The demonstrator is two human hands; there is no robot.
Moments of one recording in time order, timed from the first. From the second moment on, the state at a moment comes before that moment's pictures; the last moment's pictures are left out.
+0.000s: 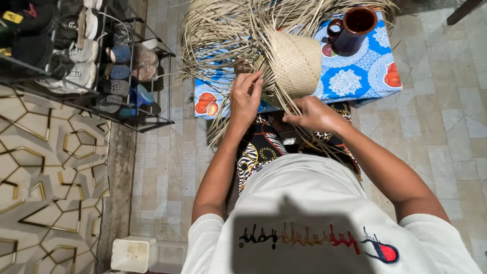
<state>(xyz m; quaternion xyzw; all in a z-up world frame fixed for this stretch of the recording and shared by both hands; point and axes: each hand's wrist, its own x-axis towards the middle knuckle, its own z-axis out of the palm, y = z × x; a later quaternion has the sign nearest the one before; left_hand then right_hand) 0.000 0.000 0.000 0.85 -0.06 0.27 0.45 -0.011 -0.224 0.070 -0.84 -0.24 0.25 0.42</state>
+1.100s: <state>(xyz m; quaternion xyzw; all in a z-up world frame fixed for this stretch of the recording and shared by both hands) 0.038 -0.039 -0.012 0.68 0.03 0.22 0.70 0.102 -0.229 0.024 -0.84 -0.46 -0.25 0.14</state>
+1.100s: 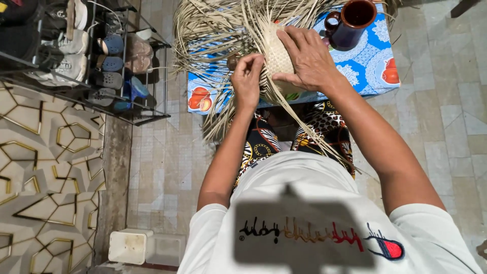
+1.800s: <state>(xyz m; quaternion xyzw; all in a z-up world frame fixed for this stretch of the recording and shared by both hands) 0.054 -0.043 -0.034 0.78 0.04 0.32 0.53 0.178 -0.213 0.015 -0.80 -0.28 -0.02 0.53</state>
